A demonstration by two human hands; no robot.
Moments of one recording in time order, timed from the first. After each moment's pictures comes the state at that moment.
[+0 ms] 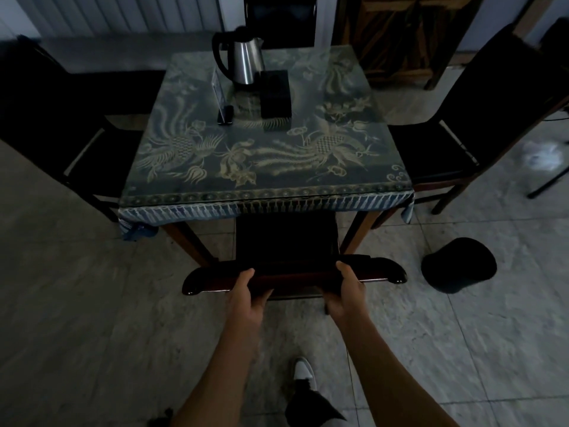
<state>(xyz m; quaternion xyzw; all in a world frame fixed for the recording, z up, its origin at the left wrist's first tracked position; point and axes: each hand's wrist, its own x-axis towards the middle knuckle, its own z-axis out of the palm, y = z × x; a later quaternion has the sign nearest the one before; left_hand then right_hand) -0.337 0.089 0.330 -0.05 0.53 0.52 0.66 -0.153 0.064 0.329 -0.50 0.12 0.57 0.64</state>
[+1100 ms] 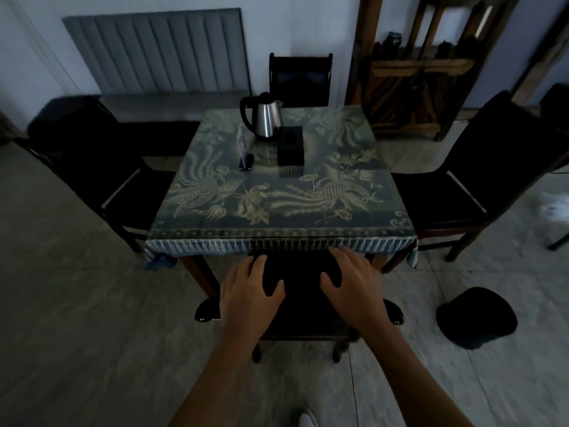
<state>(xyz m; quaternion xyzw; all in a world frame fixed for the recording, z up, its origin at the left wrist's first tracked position) -0.335 0.086 0.449 0.70 0.68 0.22 0.07 -0.128 0.077 0.459 -0.70 -0.66 0.11 0.25</state>
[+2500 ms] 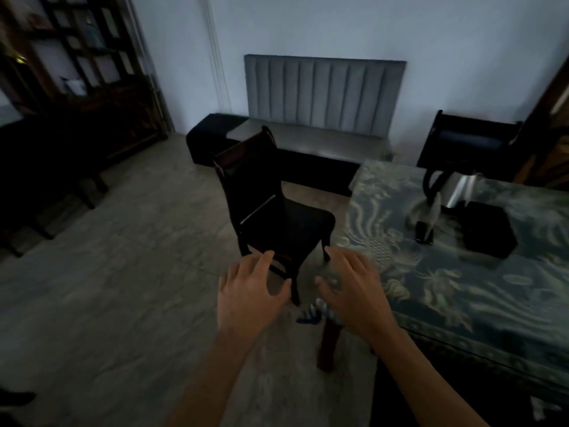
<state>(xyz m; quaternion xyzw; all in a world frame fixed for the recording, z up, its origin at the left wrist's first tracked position) -0.799 0.223 0.522 0.59 0.76 0.26 -0.08 -0.602 0.283 0.534 -0.48 -0.83 0.09 0.27</state>
